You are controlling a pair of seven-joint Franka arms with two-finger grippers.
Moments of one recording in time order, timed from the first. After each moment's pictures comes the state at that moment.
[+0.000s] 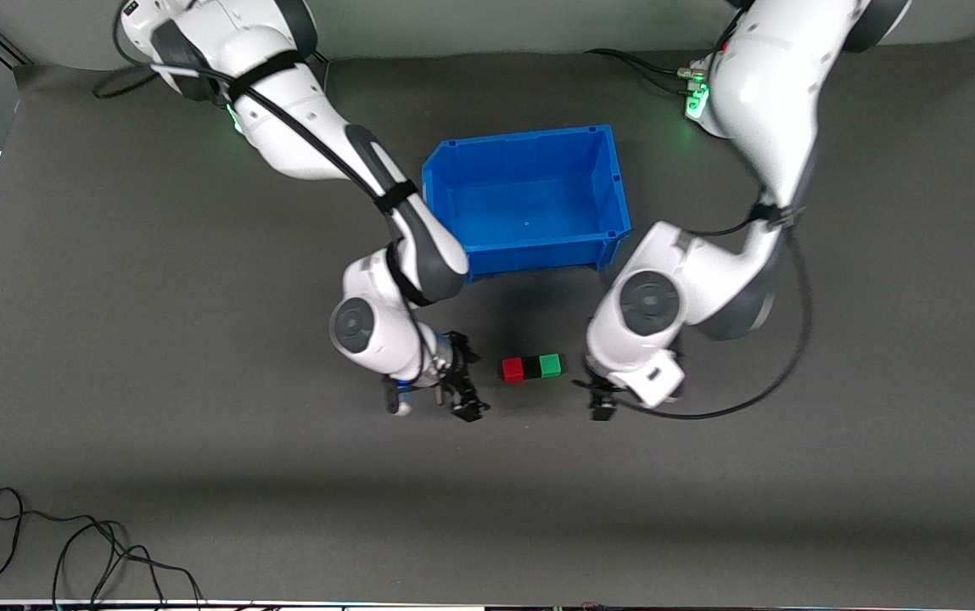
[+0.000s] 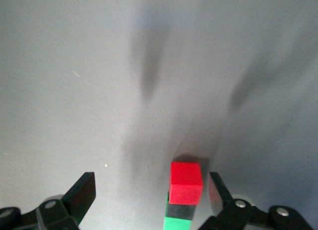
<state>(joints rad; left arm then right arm) -0.39 0.62 -0.09 -1.39 0.03 2.03 -1.95 0.69 0.84 -0.22 -1.31 0.59 2.25 1.54</state>
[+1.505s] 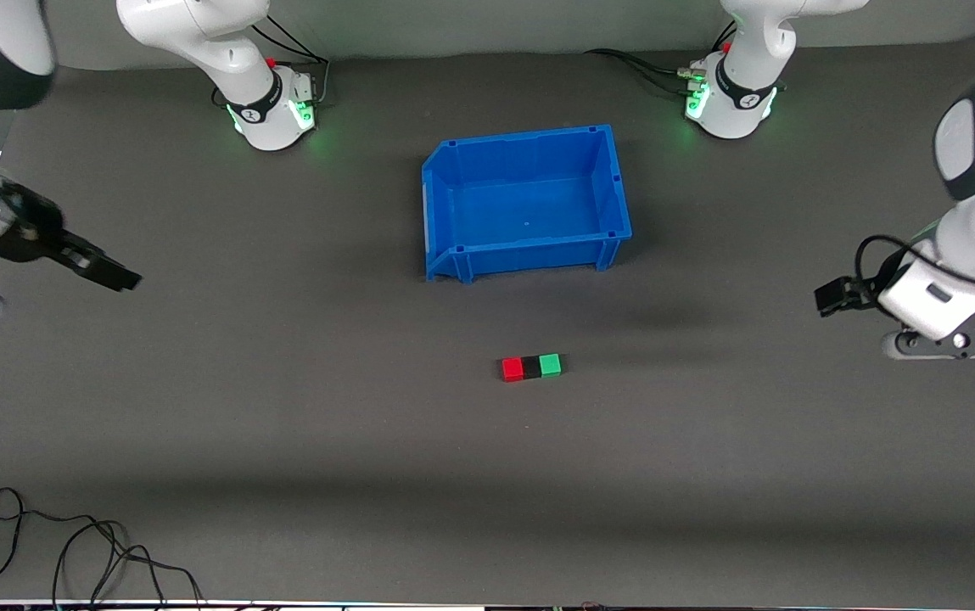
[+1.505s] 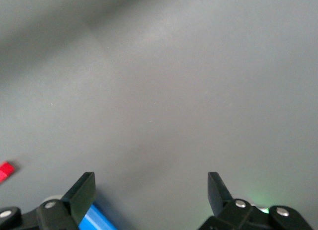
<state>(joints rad) 0.01 0.15 -0.09 -1.62 0.07 1.73 -0.04 0.16 0.08 -0.13 -1.52 0.00 1.50 0.52</state>
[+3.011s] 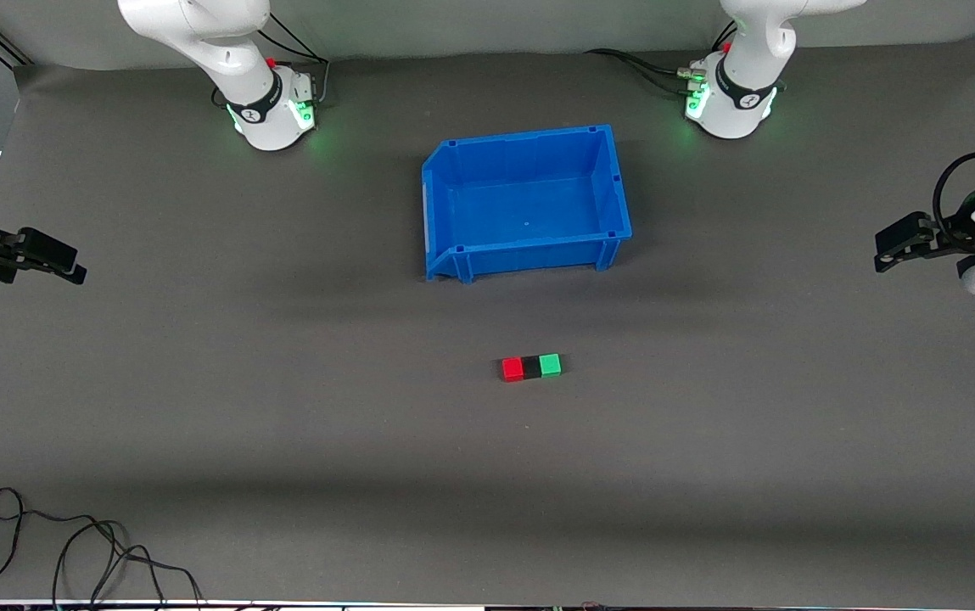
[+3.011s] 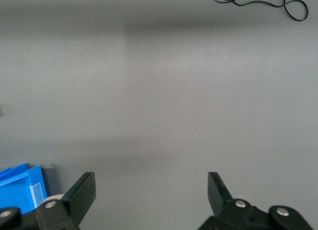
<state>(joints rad) 0.06 0.07 -0.09 -1.55 0.02 1.61 0.08 0.02 0.06 -0.07 -1.53 0.02 1.59 0.02</state>
